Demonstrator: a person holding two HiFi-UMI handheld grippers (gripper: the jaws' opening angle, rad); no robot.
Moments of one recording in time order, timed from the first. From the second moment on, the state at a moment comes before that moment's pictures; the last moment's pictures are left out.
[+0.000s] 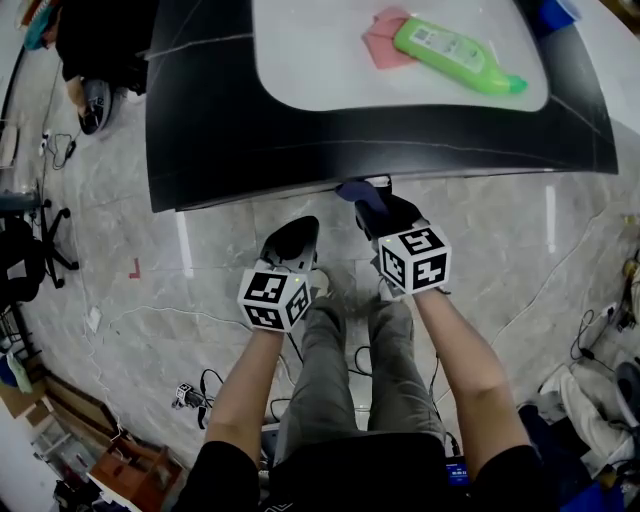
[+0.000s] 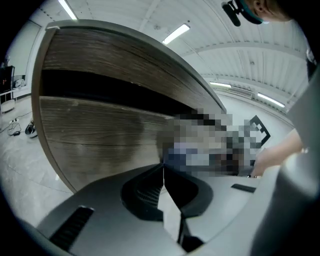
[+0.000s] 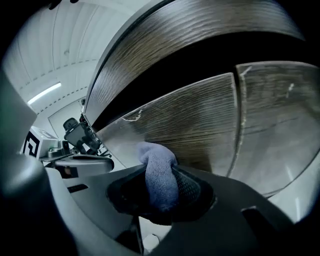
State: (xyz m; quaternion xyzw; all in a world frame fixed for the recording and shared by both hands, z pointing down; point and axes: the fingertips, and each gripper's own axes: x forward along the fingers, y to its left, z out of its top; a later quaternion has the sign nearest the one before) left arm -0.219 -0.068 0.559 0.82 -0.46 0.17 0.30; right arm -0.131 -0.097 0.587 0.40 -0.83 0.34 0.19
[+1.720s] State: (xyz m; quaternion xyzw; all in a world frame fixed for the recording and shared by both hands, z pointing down) left arm -0.338 -0.011 0.608 0.76 -0.53 0.17 0.35; right arm -0.262 -0.037 0.624 0.28 -0.86 0.35 0.24
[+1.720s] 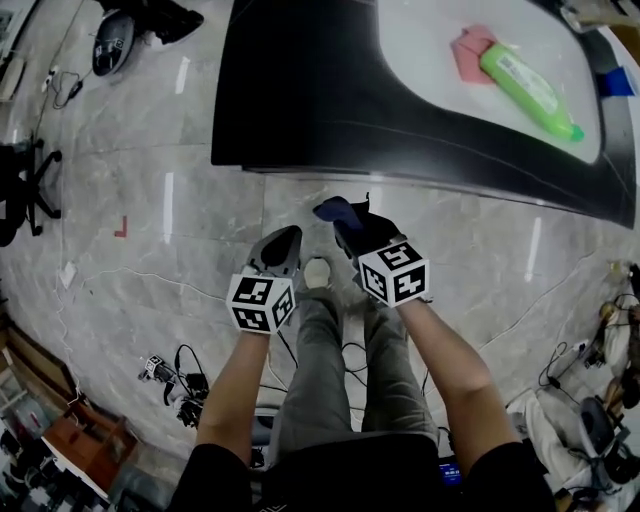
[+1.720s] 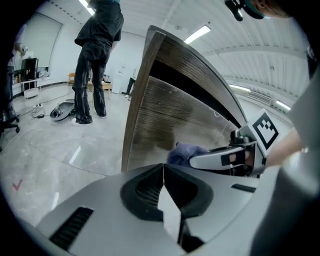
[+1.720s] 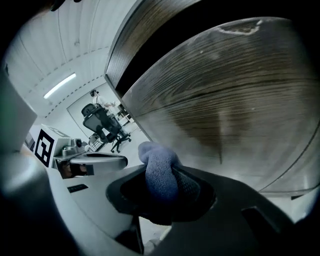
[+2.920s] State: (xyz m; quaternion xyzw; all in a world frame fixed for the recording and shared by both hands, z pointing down) left arm -0.350 -0.040 0.627 0.75 -0.54 0.17 0.33; right arm -0.259 -0.082 0.656 0.30 -0.86 0.32 0.27
